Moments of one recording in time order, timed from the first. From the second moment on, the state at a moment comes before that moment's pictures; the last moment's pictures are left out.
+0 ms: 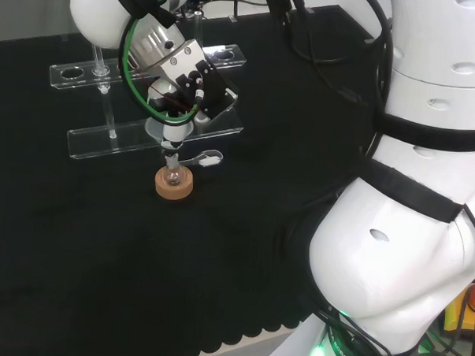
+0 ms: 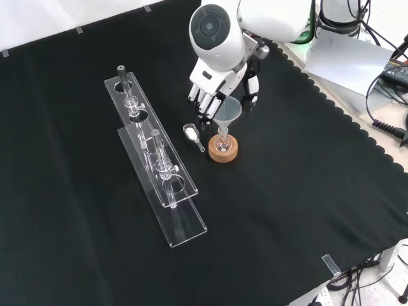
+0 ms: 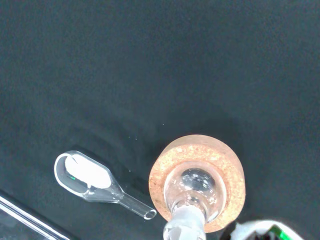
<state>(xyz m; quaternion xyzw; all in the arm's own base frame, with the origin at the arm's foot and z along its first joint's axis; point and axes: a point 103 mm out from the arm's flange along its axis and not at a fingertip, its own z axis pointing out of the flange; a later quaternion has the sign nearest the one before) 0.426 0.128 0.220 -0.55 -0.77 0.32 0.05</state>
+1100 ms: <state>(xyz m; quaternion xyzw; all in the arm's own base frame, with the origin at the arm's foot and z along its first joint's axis) 0.423 0.124 0.221 -0.56 -0.76 0.34 0.05</state>
